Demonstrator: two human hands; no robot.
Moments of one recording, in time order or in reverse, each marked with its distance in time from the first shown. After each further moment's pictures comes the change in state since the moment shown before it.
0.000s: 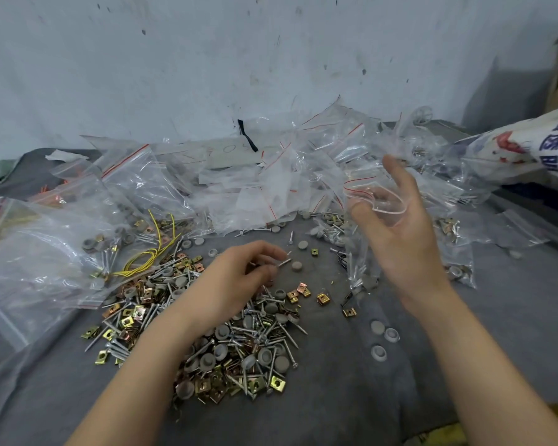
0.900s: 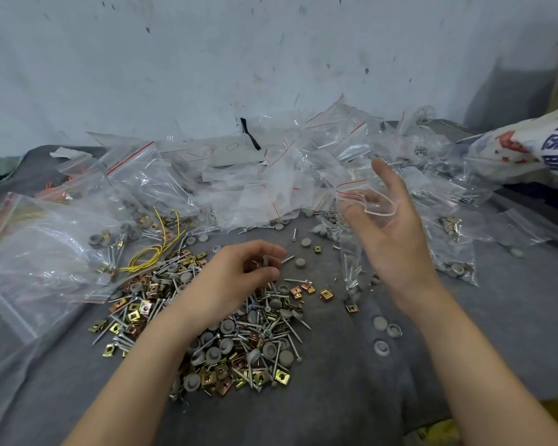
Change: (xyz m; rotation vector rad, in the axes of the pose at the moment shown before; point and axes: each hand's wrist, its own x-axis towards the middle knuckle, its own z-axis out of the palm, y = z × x) left_hand -0.009 -0.003 -0.005 -0.110 0.012 -0.024; right_hand -0.003 0.003 0.009 -0.001 -0.018 -0.009
